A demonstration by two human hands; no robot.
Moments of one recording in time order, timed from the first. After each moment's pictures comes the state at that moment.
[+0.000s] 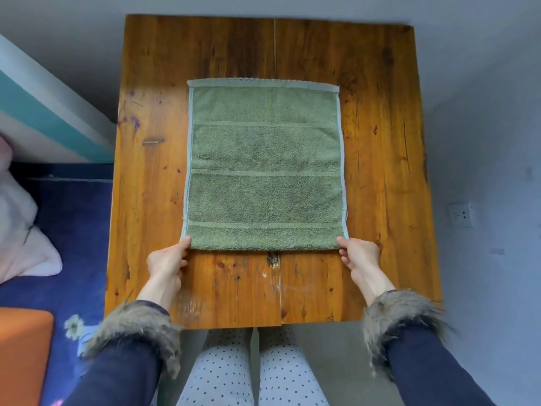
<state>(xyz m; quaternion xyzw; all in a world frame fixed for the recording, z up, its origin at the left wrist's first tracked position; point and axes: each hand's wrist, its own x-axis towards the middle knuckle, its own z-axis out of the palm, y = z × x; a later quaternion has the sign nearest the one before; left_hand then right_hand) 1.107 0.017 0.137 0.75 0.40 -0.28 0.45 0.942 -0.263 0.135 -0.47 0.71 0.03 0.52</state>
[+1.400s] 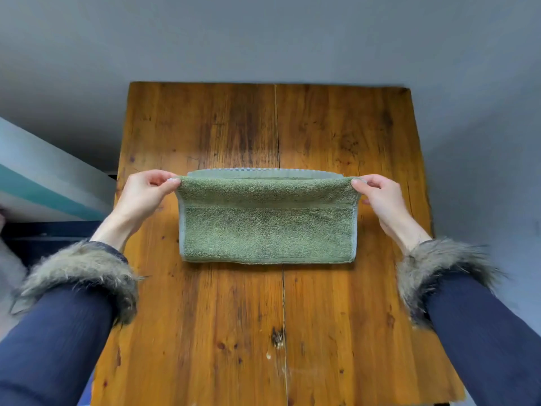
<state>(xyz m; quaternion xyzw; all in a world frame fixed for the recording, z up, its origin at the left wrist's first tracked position) 1.316 -0.069 0.204 0.86 -0.03 -0.27 0.43 1.106 -0.395 0.190 -0.71 0.46 -0.06 0.53</state>
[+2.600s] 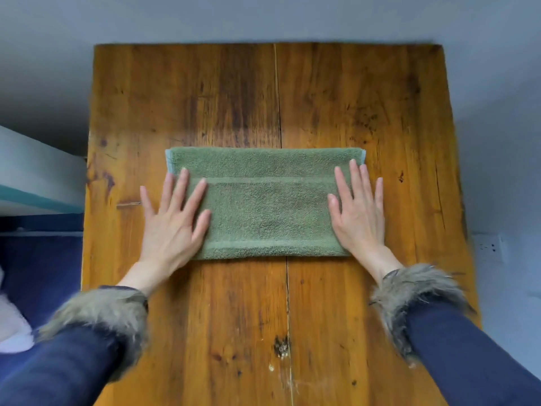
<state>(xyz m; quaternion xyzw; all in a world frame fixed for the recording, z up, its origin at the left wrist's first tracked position) 1.256 -0.071 0.109 0.93 -0.36 -0.10 0.00 1.094 -0.345 0.110 -0.95 0.28 0.04 0.09</state>
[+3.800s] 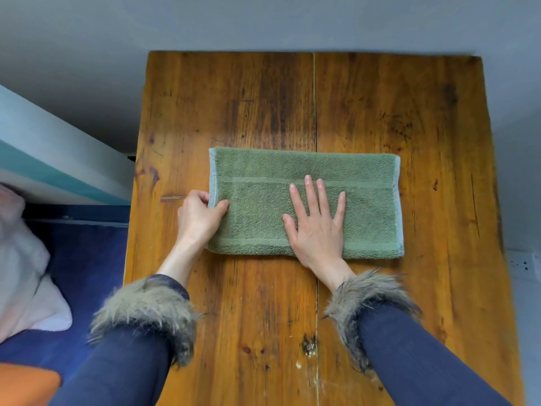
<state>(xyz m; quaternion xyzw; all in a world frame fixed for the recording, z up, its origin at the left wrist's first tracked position) 1.271 -0.081 0.143 0.92 0.08 -0.25 0.29 1.139 -0.237 0.098 -0.97 0.21 0.05 0.08</state>
